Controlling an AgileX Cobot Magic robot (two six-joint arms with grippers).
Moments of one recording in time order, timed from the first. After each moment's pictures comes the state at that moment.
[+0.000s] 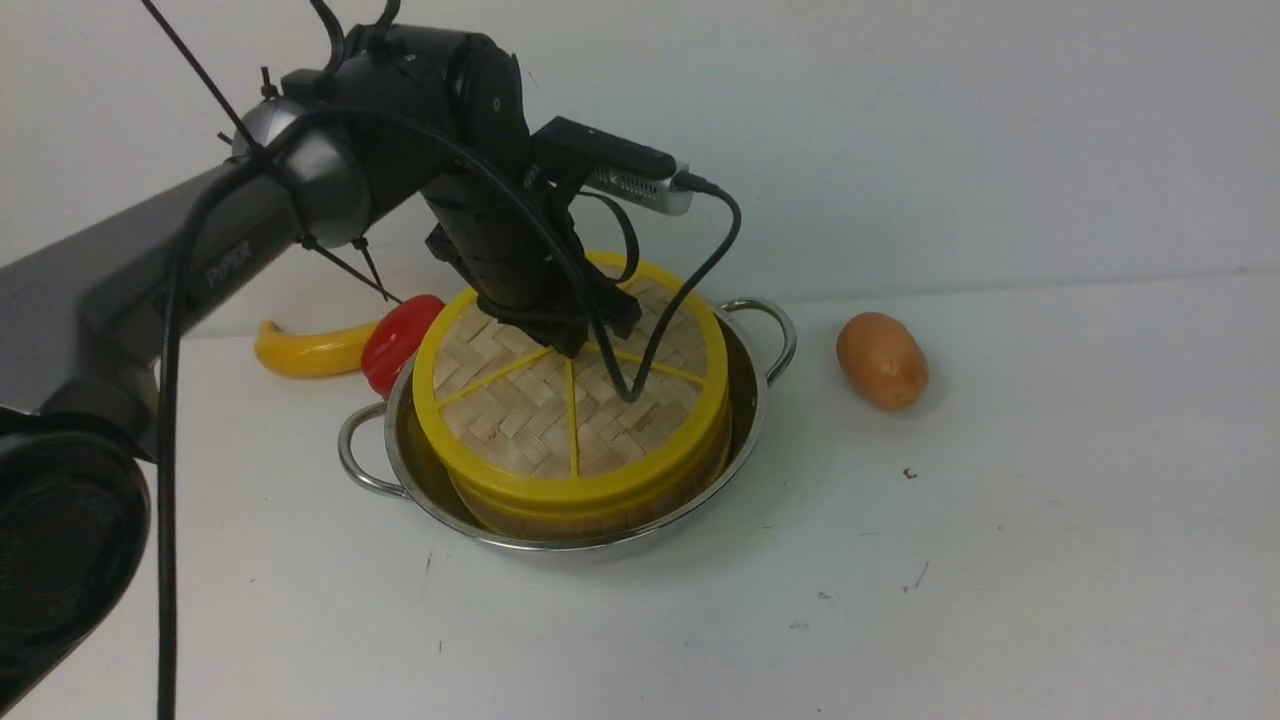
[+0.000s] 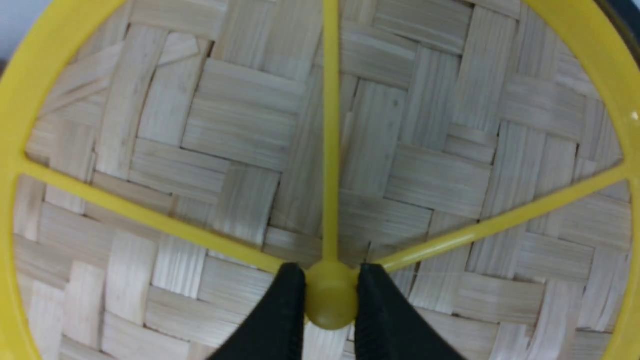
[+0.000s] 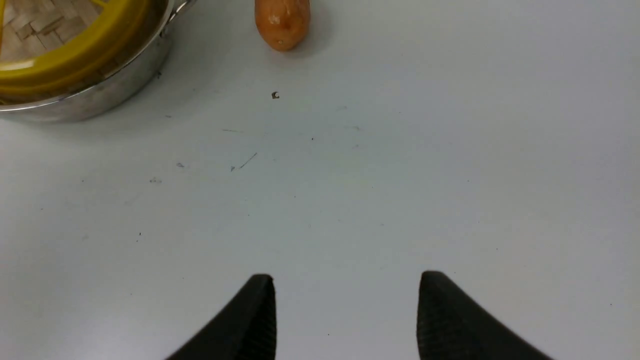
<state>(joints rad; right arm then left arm) 0.29 0.54 -0.87 -0.07 1.24 0.16 -0.35 2.12 -1.90 -0.02 1.03 0.16</state>
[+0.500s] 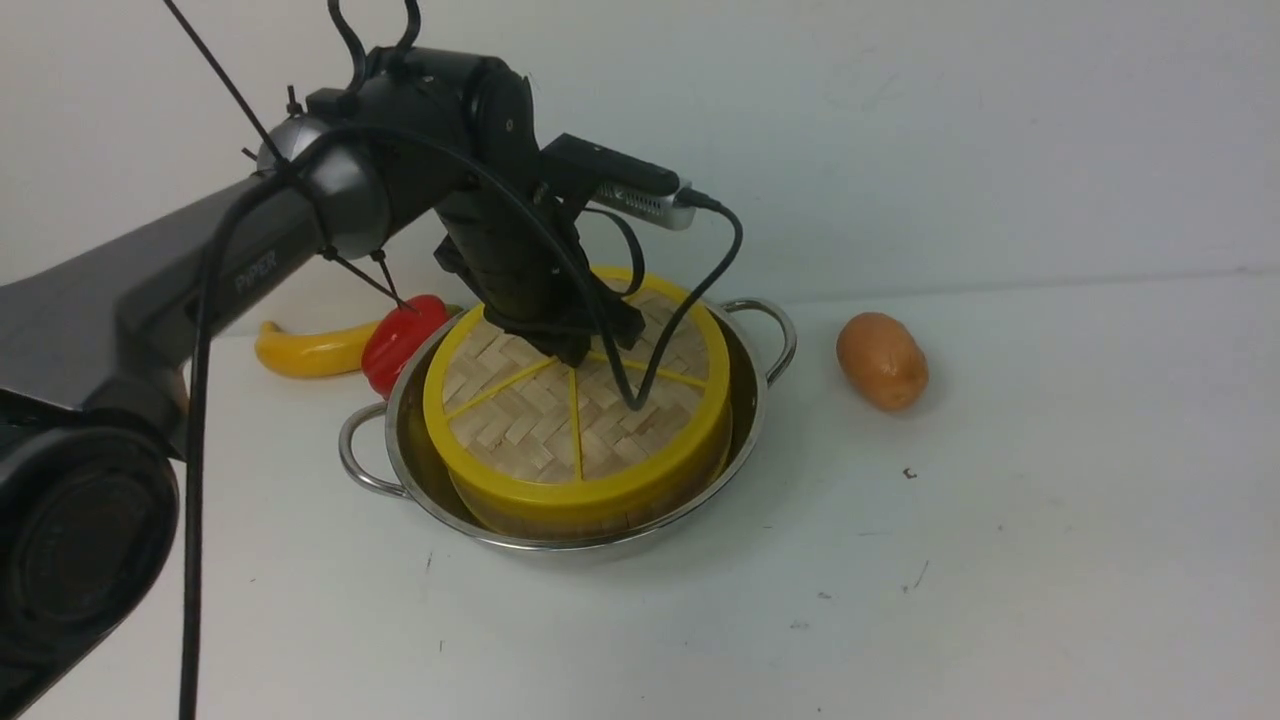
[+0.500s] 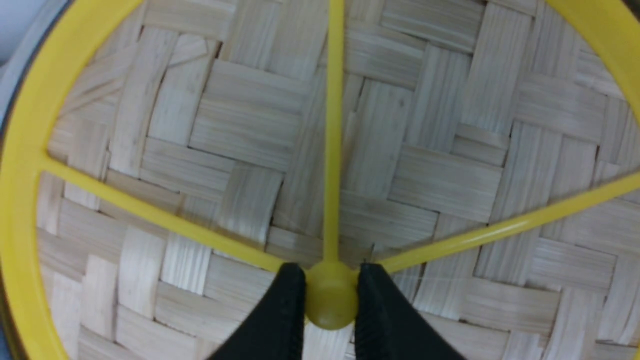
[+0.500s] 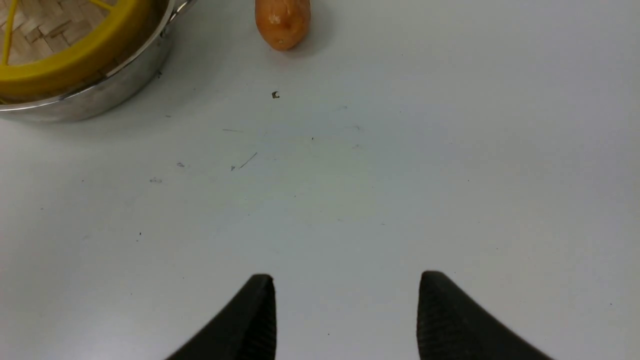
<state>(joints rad) 0.29 0.54 -0.87 -0.07 1.24 0.16 -0.35 2.15 -1.91 -0.01 1.02 0.16</state>
